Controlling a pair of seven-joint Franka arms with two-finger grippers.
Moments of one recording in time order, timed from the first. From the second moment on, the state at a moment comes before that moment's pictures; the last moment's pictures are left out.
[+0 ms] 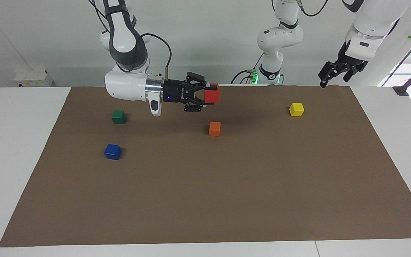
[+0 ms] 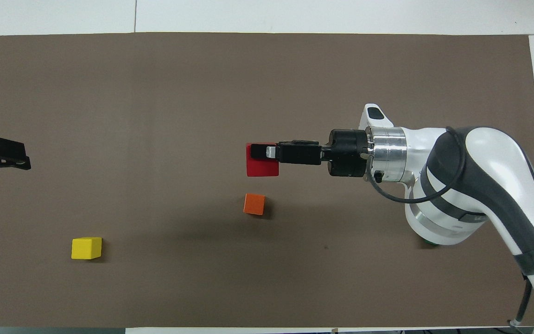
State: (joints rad) left arm 0.21 -0.10 -0.25 -1.61 0.04 1.45 -0.16; right arm 0.36 0.05 -0.03 -2.01 1.55 2.03 -0.70
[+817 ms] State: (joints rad) left arm 0.08 0.04 -0.11 -1.53 0.04 1.44 -0.03; right arm 0.27 0.05 -0.03 -1.92 0.47 2.06 -0.08
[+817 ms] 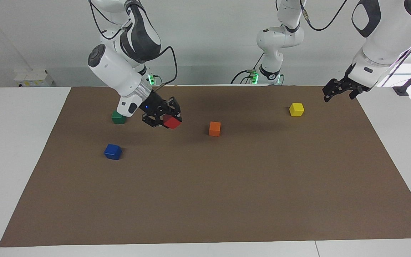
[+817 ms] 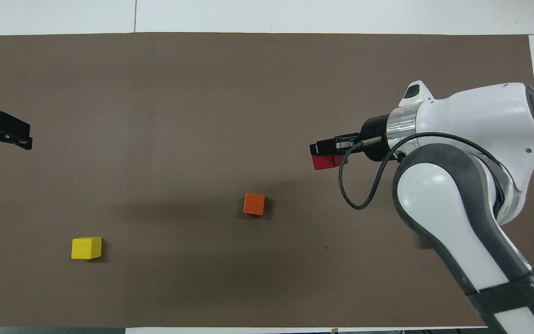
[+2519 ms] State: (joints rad) left arm 0.03 -0.08 -0.10 -1.63 -0.02 1.48 -0.02; right arm 0.05 0.17 -0.03 -2.04 -0.19 2.21 0.38
